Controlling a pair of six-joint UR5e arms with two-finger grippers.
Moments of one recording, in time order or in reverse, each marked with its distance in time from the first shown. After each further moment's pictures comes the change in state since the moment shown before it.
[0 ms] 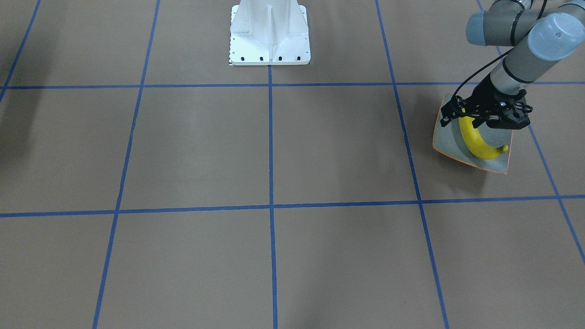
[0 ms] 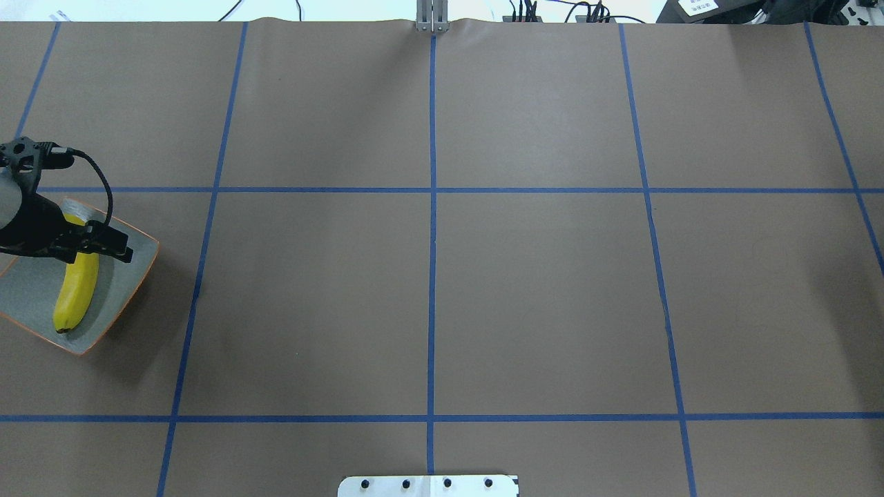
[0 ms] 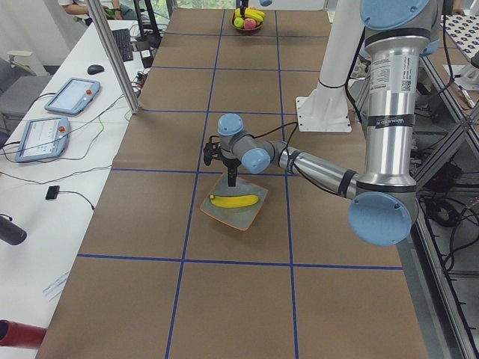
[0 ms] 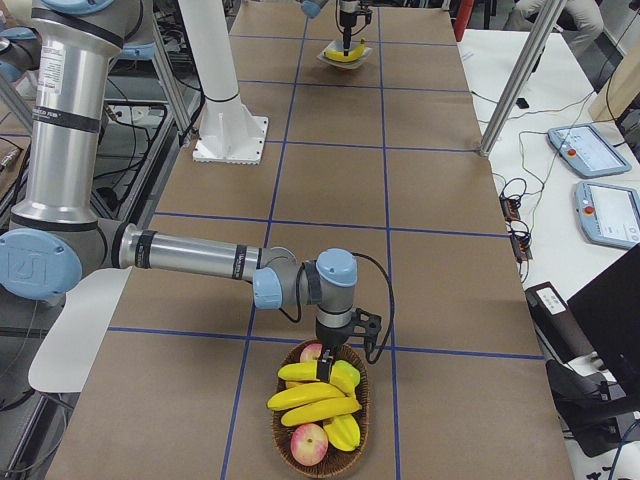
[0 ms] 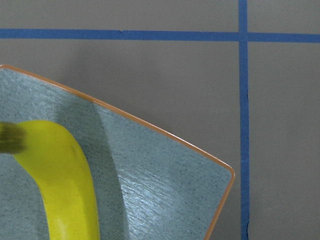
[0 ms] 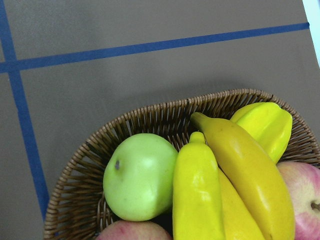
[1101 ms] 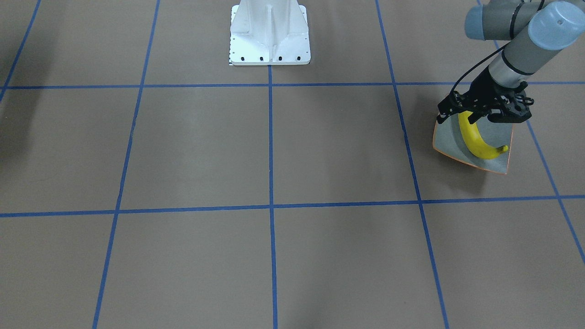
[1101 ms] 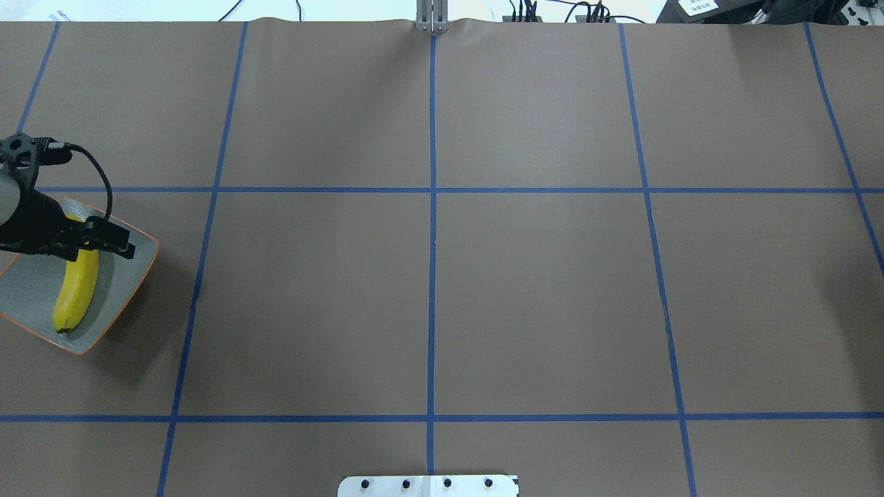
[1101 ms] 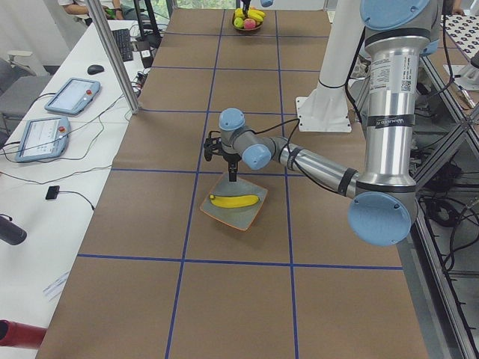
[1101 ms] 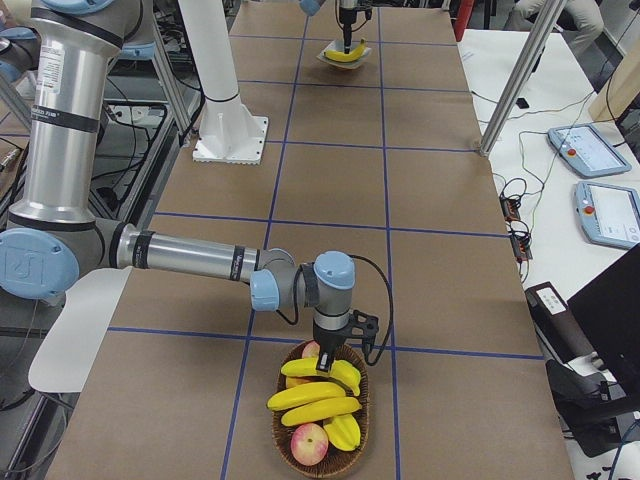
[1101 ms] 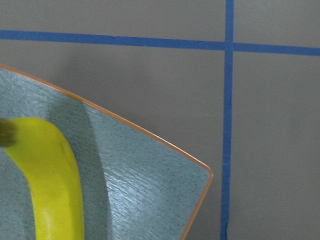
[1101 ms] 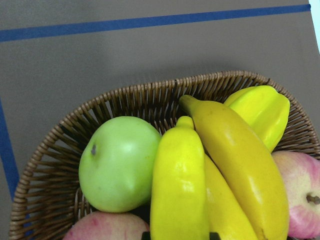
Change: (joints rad) left arm -0.001 -0.006 -0.049 0.000 -0.002 -0.100; right arm 0.005 -0.012 0.022 -0.001 0.004 -0.046
